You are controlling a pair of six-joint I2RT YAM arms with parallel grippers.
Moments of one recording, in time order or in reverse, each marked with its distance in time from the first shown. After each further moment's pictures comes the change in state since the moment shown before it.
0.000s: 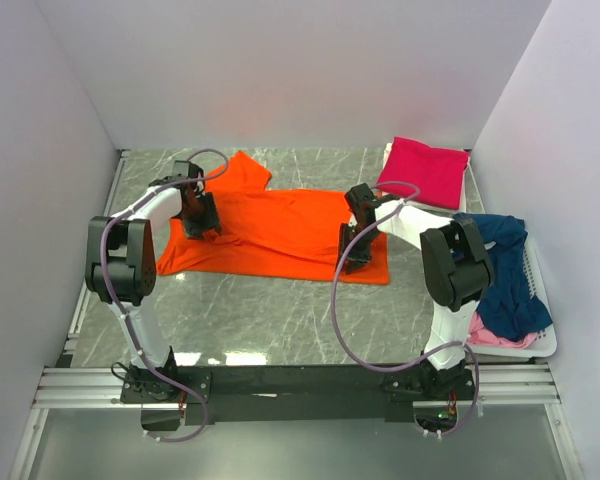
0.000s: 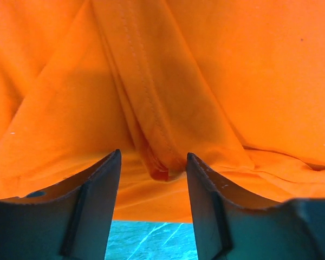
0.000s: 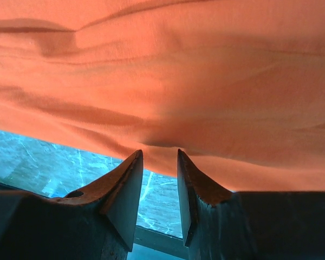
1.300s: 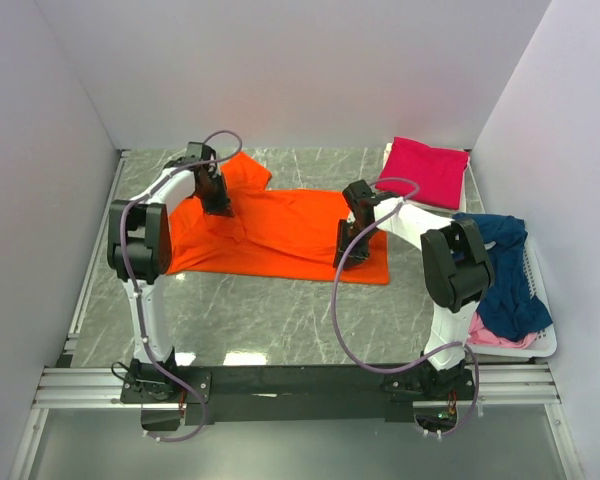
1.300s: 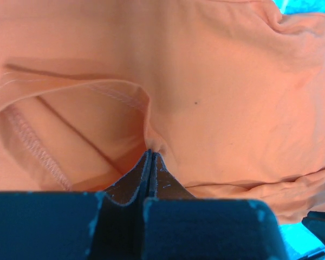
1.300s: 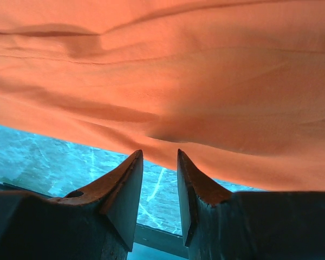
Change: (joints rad) left arm -0.038 0.224 0.311 -0.016 0.160 -0.006; right arm 0.013 -0.013 0.025 -0.014 0.010 0.029
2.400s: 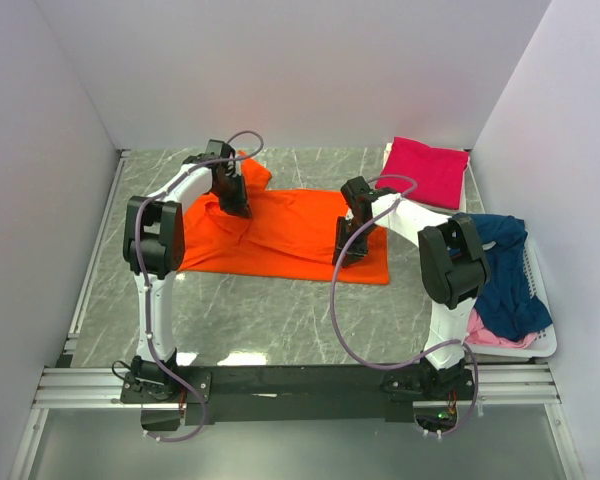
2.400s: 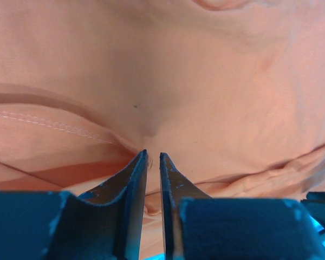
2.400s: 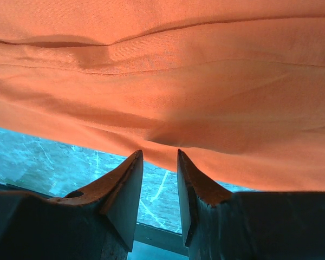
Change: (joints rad) left arm -0.085 0.102 0.142 -0.078 0.056 0.048; right arm 0.000 0.035 0.061 -0.037 0.002 -0.001
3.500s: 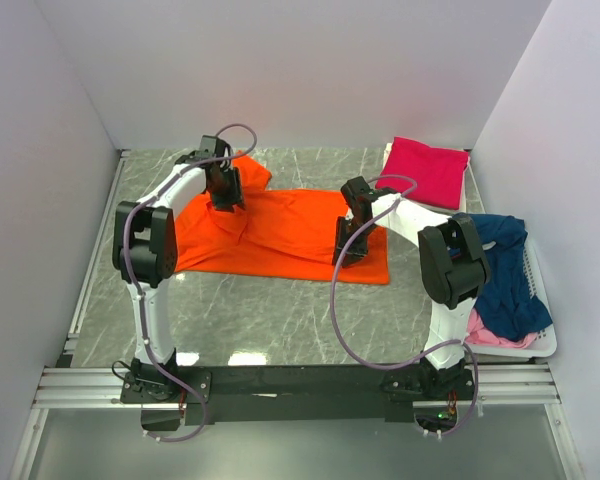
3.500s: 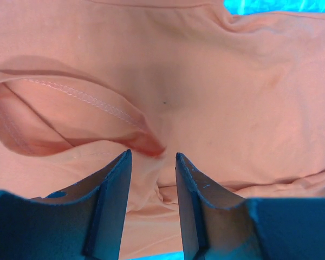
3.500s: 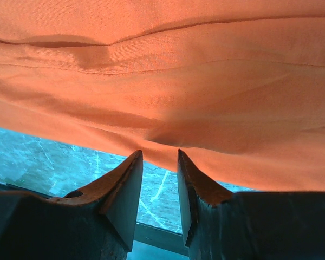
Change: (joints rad) left arm 0.003 -0.117 -0.081 0.048 -0.150 -0.032; right arm 0.000 0.000 0.000 0.000 0.000 0.000
